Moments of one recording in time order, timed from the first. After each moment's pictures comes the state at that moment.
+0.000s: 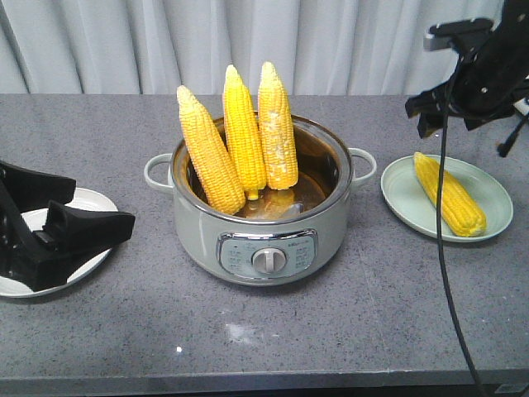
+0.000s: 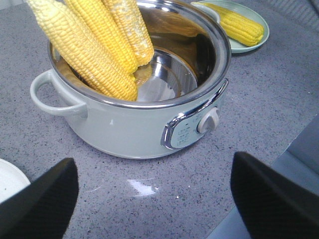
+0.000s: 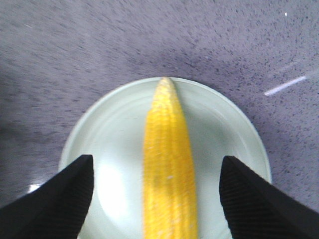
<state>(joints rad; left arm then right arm) -0.29 0.96 -0.94 -0.58 0.75 0.55 0.03 1.97 -1.97 0.00 1.17 -0.14</state>
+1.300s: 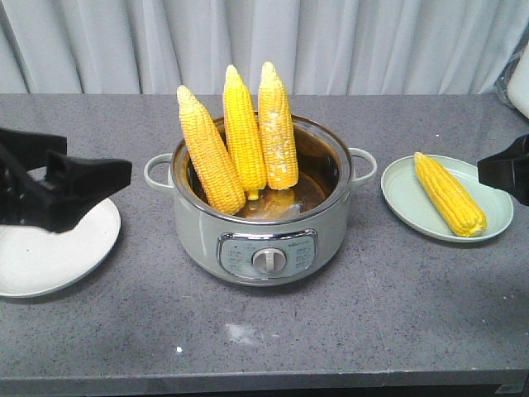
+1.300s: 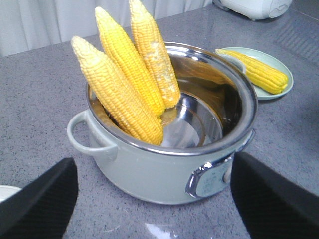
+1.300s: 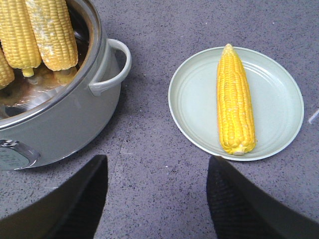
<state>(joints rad) -0.29 1.00 -0.96 -0.58 0.58 0.52 0.03 1.05 -1.11 0.24 0.90 -0.24</state>
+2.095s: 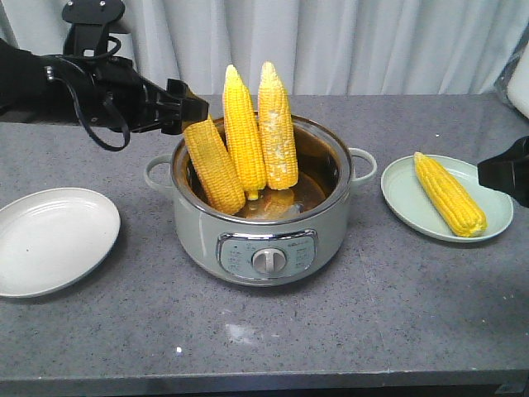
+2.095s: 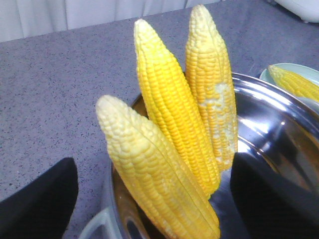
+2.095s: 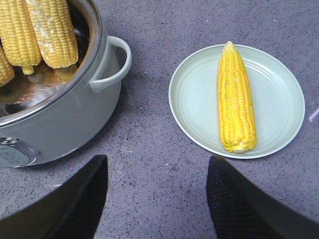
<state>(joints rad) -0.29 1.62 -1.41 -0.59 0.52 0.46 0.03 1.05 -1.11 0.24 0.91 -0.24</state>
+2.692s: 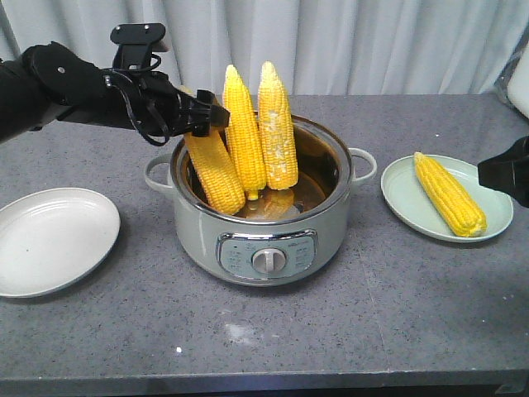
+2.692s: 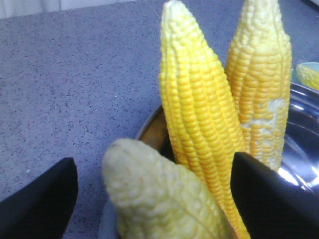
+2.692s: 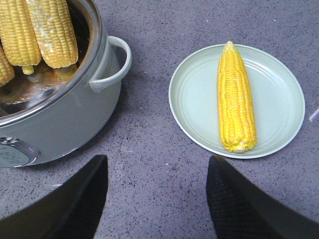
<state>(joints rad) -0.29 1.84 -1.56 -0.65 0.52 0.49 0.03 1.05 -1.11 0.24 0.91 -0.24</state>
